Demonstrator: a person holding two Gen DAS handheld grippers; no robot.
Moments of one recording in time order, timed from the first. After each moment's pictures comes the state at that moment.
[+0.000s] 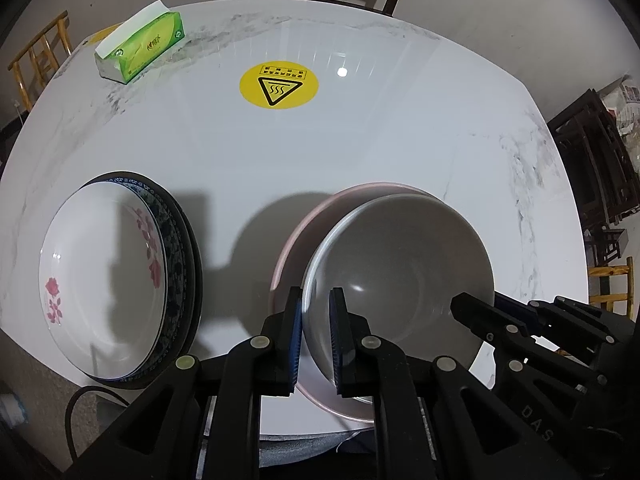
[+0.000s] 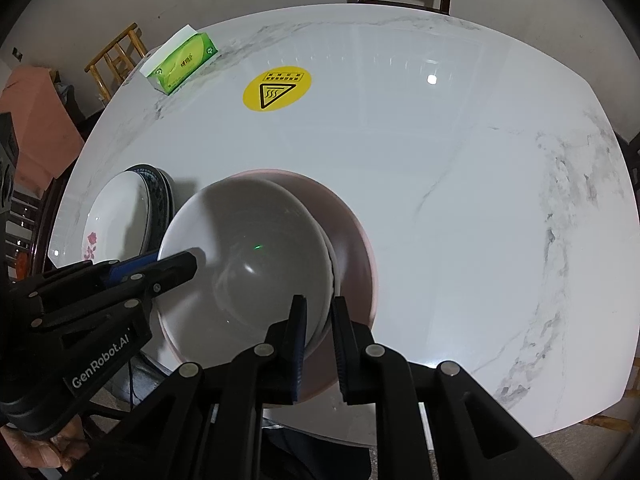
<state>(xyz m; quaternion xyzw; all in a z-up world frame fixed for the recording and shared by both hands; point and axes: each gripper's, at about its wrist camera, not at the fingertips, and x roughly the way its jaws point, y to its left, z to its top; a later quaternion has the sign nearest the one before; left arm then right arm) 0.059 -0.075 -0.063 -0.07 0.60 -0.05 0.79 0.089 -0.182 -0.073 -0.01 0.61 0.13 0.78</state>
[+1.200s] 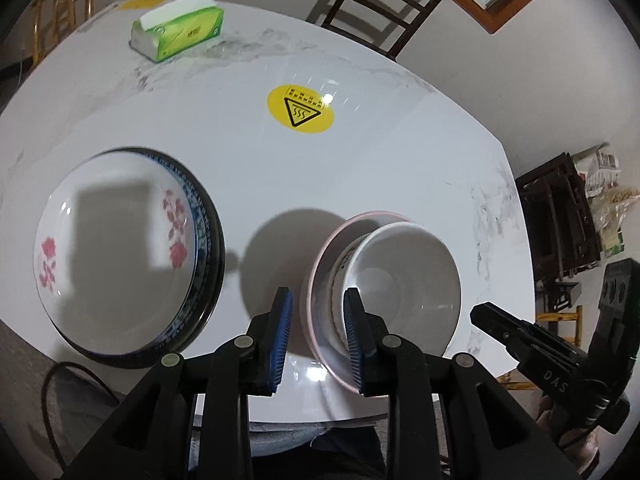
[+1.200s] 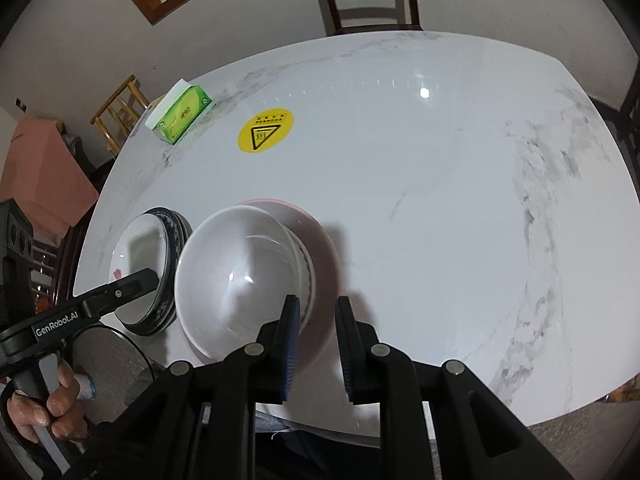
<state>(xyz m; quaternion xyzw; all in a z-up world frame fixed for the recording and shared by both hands) 0.032 -0.016 -0.043 -0.20 0.56 -0.07 0.80 0.066 -0.226 -0.045 0.07 0.57 0.12 0.81</state>
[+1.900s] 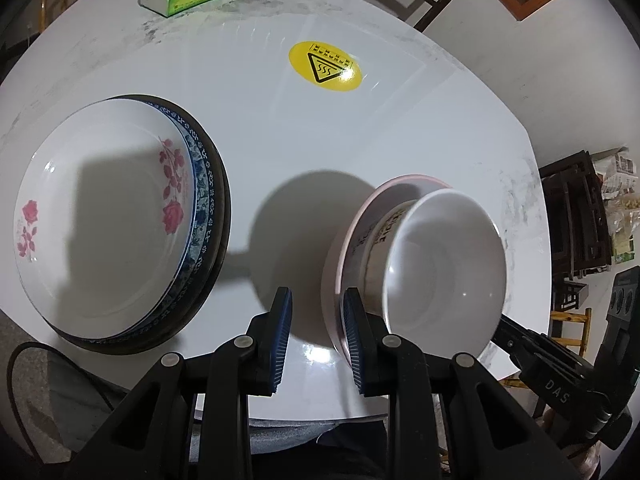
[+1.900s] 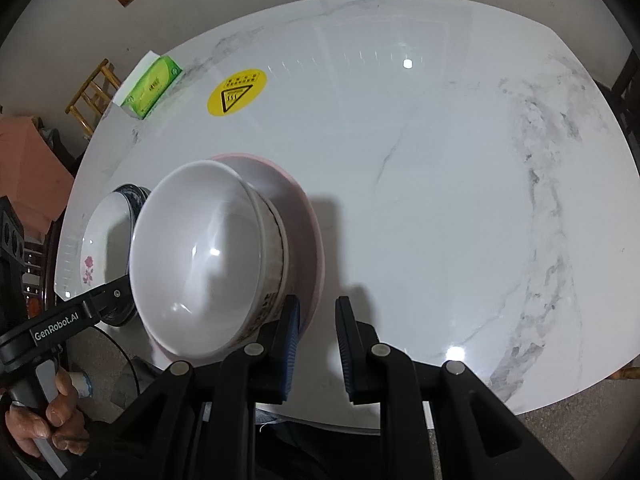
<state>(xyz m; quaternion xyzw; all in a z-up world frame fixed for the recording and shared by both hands) 0.037 -0.024 -0.086 -0.20 0.60 -0.05 0.77 0.073 -0.216 -0.087 0.06 0.62 0.09 0.78</state>
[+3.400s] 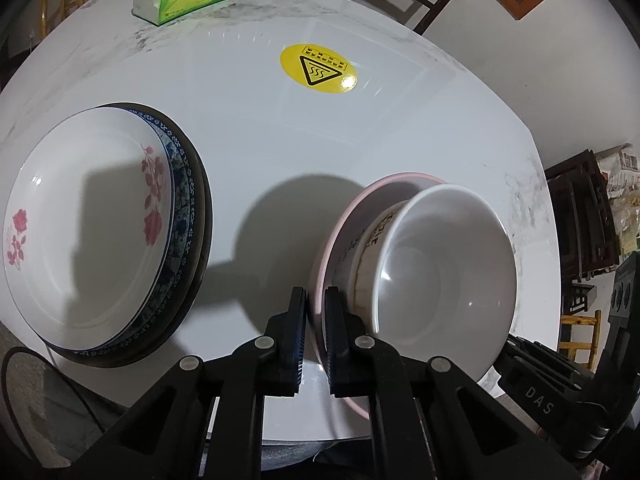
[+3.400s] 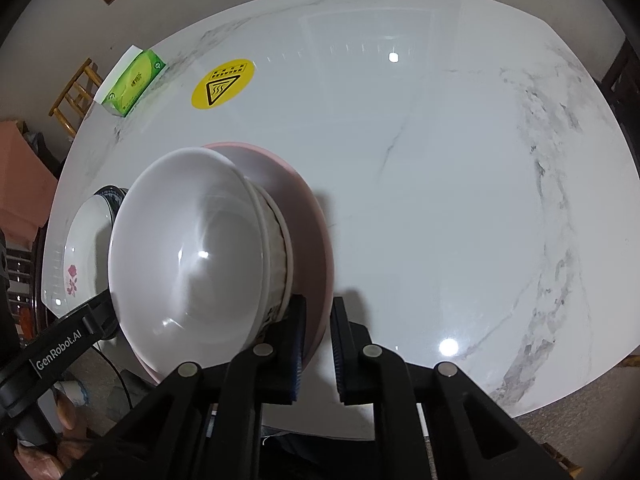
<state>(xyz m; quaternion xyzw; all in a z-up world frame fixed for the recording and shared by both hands) 0.044 -0.038 -0.095 -0.19 0.59 -0.04 0.79 0.082 -0.205 -0.103 0.05 0.62 0.07 0.78</state>
